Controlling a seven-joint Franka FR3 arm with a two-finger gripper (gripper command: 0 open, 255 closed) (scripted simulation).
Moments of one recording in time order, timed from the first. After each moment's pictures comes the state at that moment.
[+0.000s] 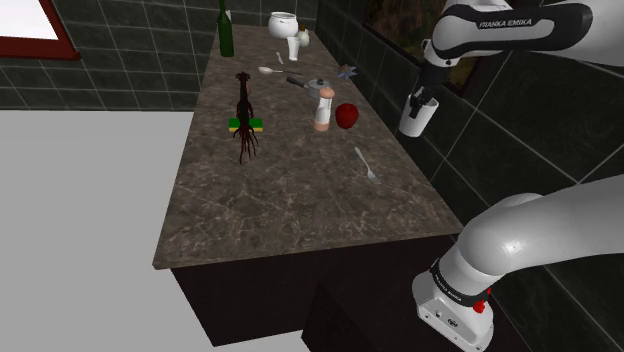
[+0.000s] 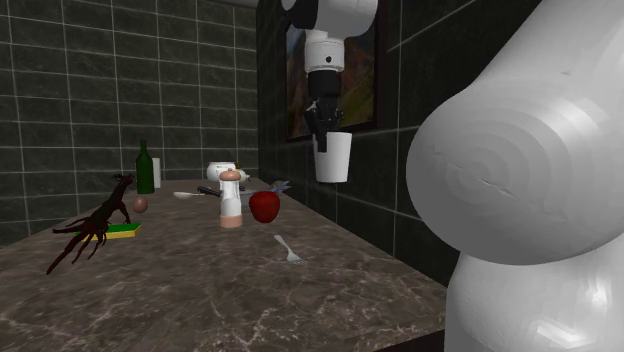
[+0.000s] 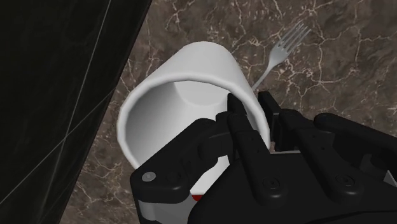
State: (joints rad) arm -0.16 -0.50 -0.28 -2.33 -0.20 1.93 -0.42
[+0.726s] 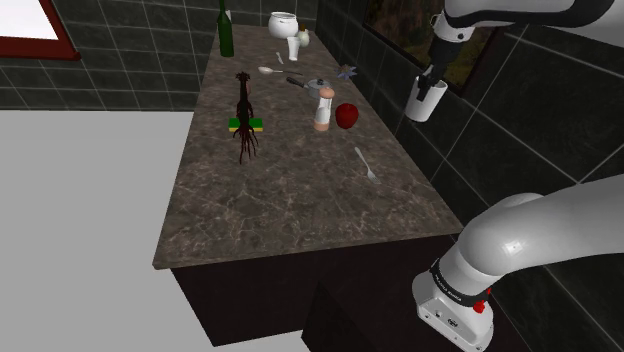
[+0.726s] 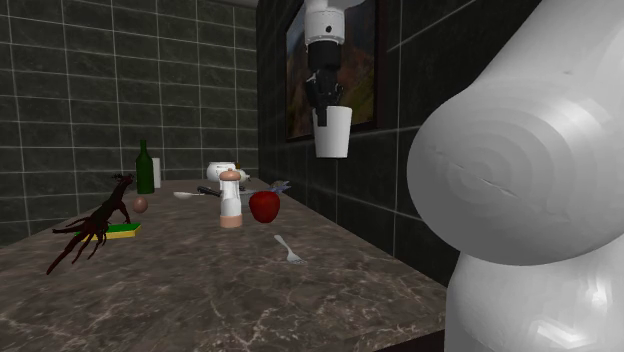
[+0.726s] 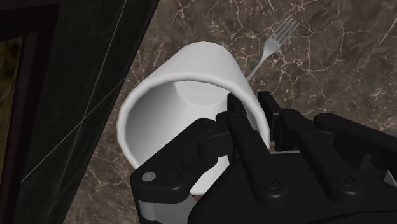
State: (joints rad) arm -0.15 -0.50 -0.27 -2.18 -0.19 1.78 -0.43
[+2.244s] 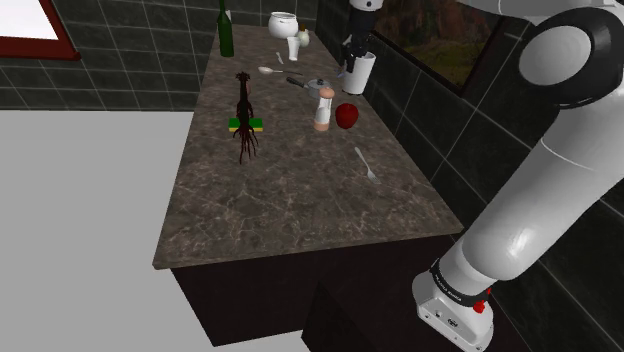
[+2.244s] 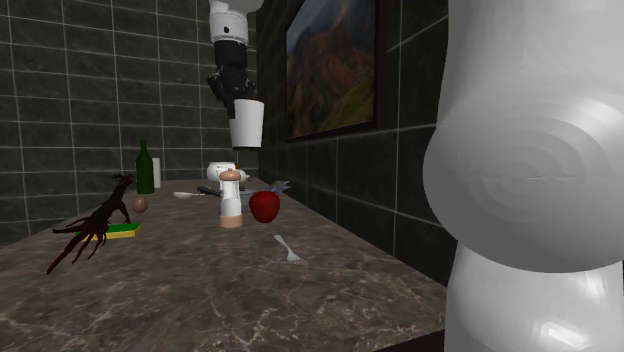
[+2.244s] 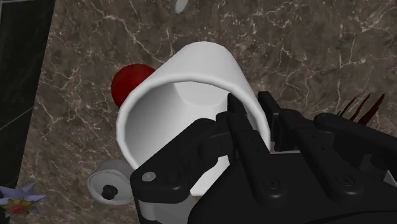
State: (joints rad) arm -0.03 0.06 -0.13 -1.55 -0.07 1.68 -0.22
